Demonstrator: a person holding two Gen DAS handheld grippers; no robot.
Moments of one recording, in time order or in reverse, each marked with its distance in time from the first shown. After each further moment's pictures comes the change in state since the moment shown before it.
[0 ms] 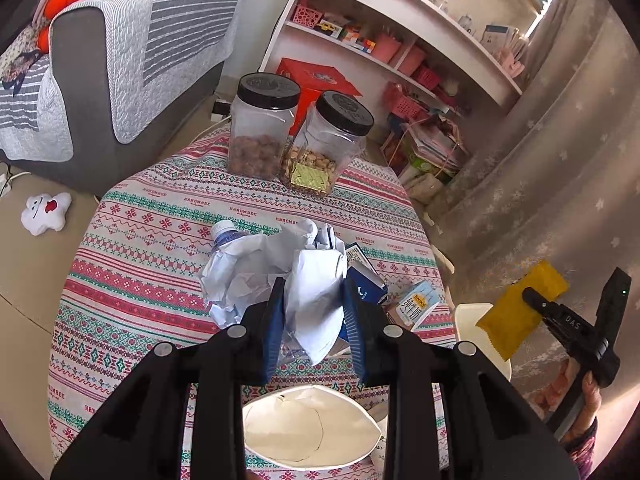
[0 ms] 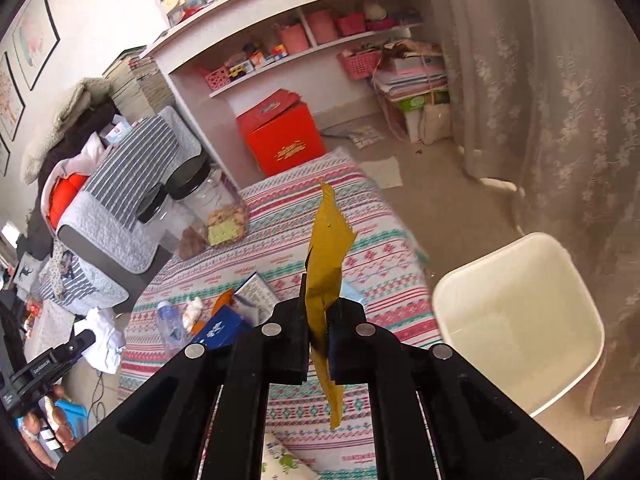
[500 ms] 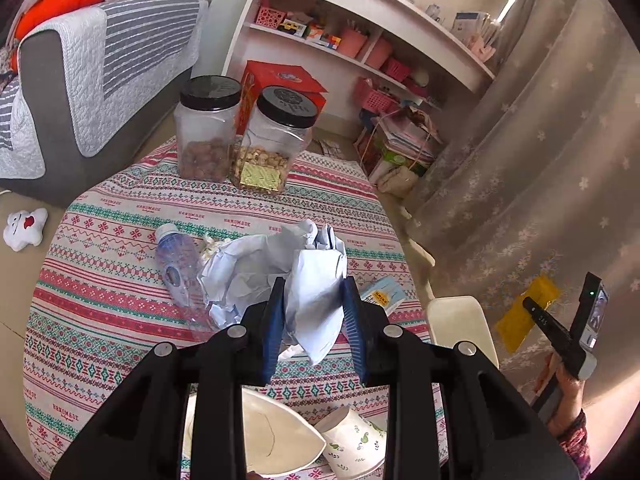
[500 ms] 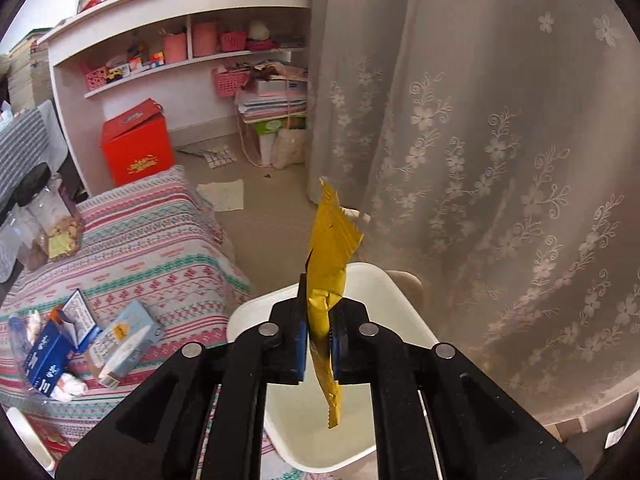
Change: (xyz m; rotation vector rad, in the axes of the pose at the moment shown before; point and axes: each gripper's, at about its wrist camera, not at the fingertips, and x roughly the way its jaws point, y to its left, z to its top) left arm 0.013 -0.063 -0.008 0.072 -0.014 -0.052; right arm -0.007 -0.091 0.002 -0.051 -0.074 -0.526
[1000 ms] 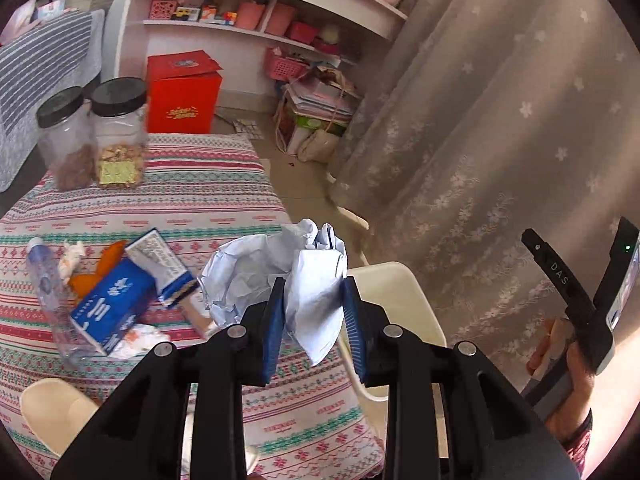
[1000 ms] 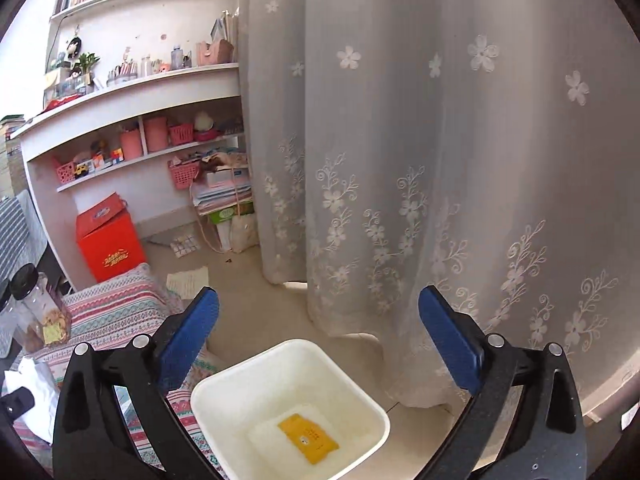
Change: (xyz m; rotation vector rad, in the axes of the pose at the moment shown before) left arm 0.062 -0.173 -0.026 0.174 0.093 -0.161; right arm -0.066 -0.090 0.026 0.175 -0.267 -0.077
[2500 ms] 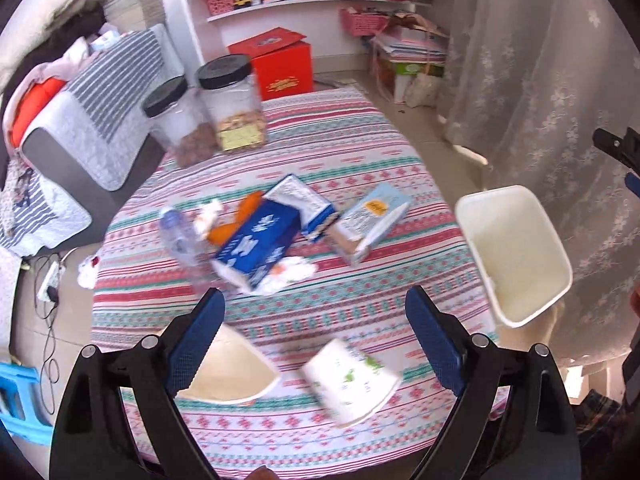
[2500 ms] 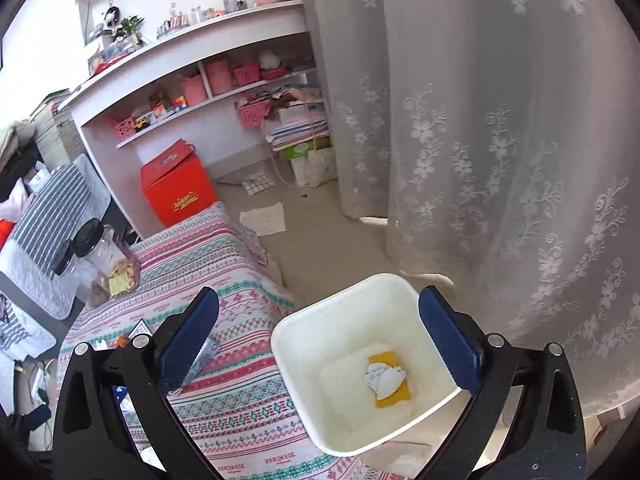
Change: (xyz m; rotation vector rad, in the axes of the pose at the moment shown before) left arm -0.042 0.039 -0.049 0.094 0.152 0.539; right arm 0.009 0.052 -0.016 -0.022 0.265 0.292
